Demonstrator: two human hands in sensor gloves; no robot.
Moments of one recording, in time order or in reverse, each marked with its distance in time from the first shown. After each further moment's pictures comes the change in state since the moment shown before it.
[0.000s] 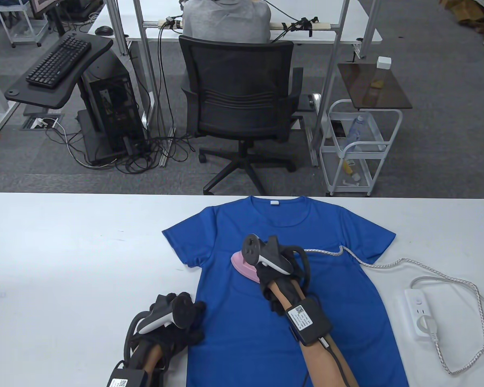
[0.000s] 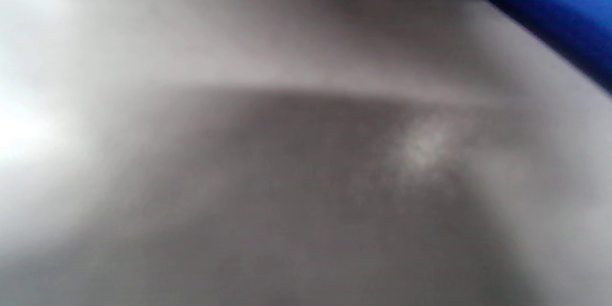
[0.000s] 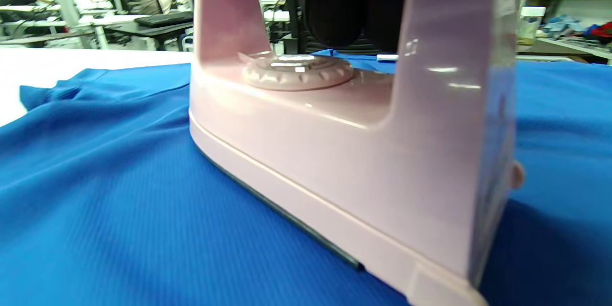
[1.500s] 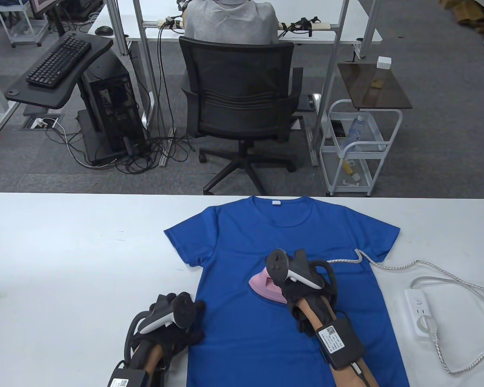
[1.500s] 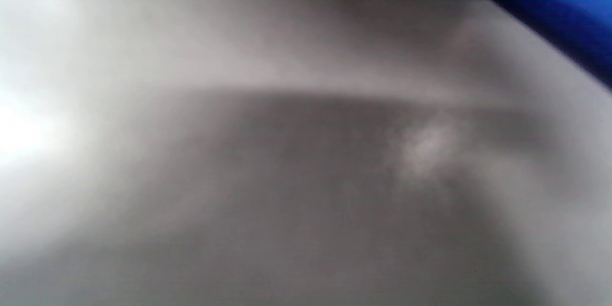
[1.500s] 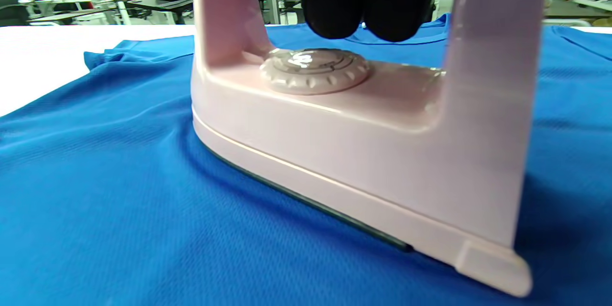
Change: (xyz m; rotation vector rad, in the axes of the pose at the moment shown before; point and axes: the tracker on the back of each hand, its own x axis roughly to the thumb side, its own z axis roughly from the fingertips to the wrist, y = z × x) left_hand 0.001 0.000 0.000 0.000 0.013 -0.005; right_hand -0.045 -0.003 0.052 0.117 -0.073 0.000
